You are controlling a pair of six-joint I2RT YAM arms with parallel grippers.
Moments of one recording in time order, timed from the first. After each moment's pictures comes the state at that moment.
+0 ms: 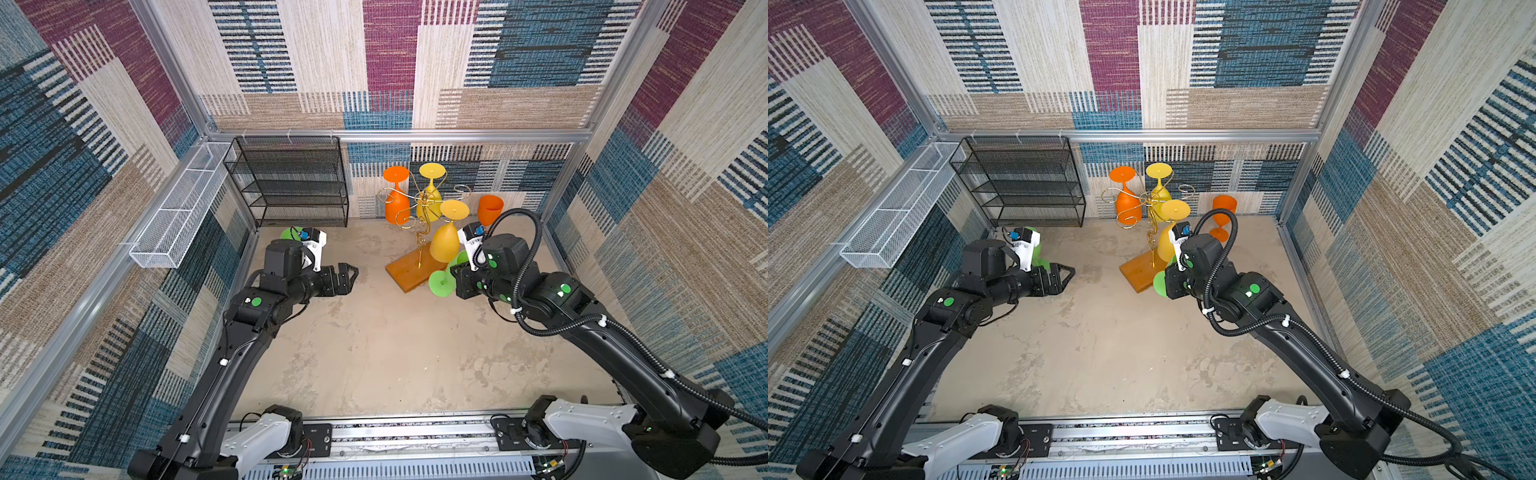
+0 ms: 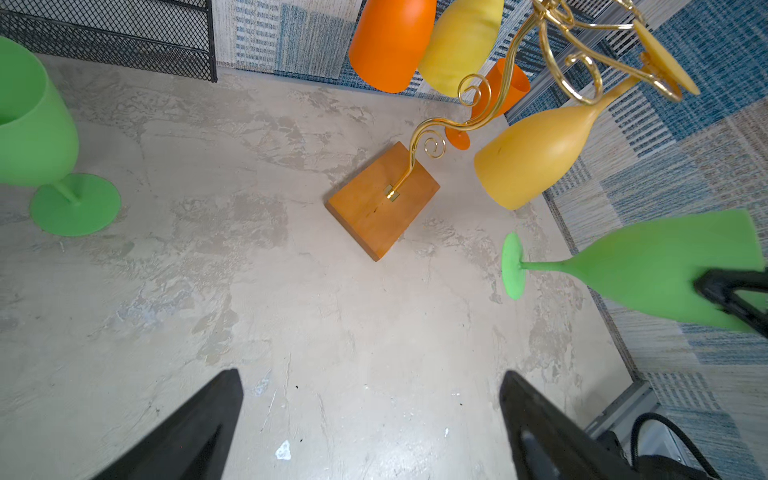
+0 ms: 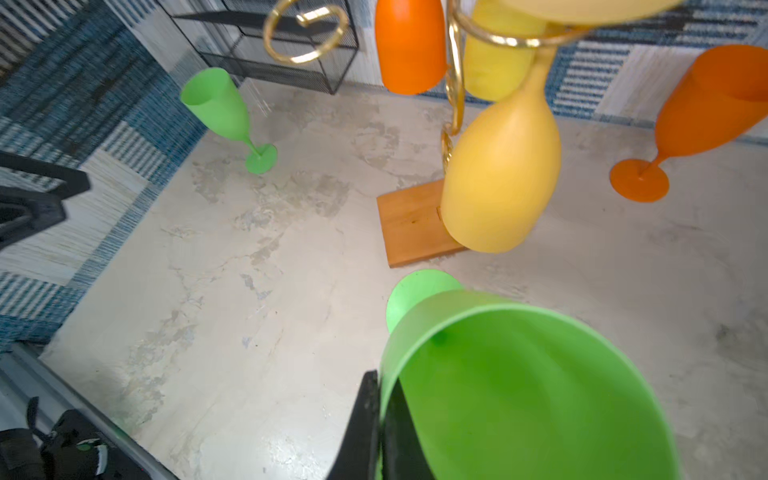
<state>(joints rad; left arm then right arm) -0.28 1.09 1.21 -0.73 0.27 -0.30 0.68 1.20 1.39 -0.84 0.14 0.32</state>
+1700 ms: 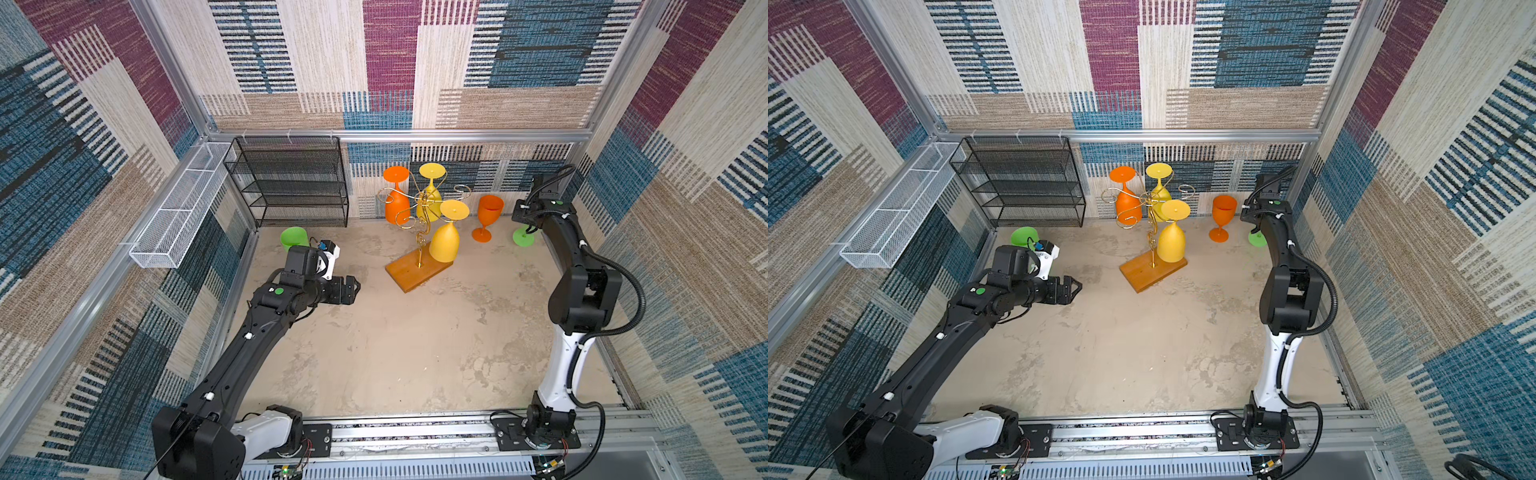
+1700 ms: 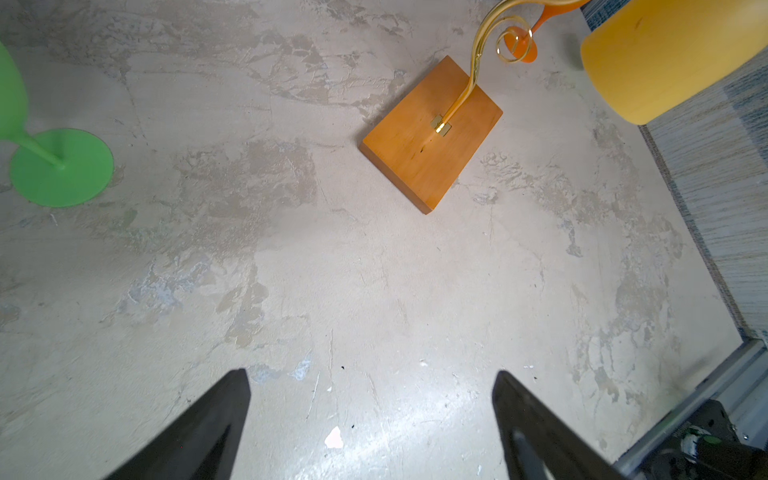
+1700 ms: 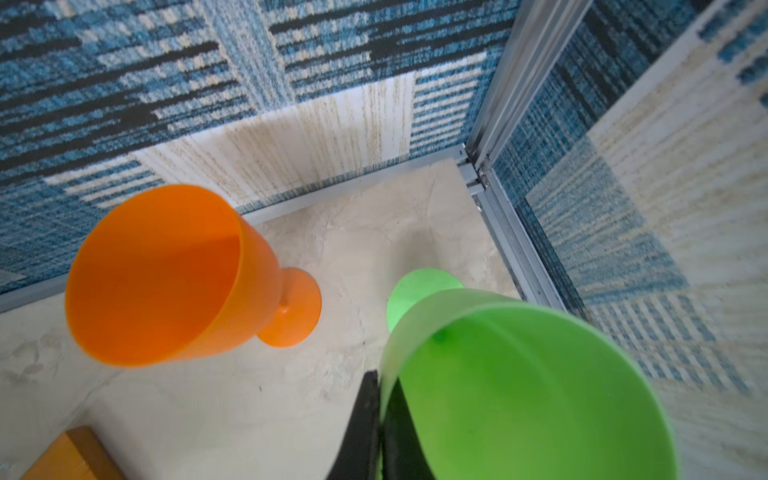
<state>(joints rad) -0.28 1.21 1.10 -0.68 0.24 -0.16 -0.12 2.16 2.10 -0.67 0.13 0.15</state>
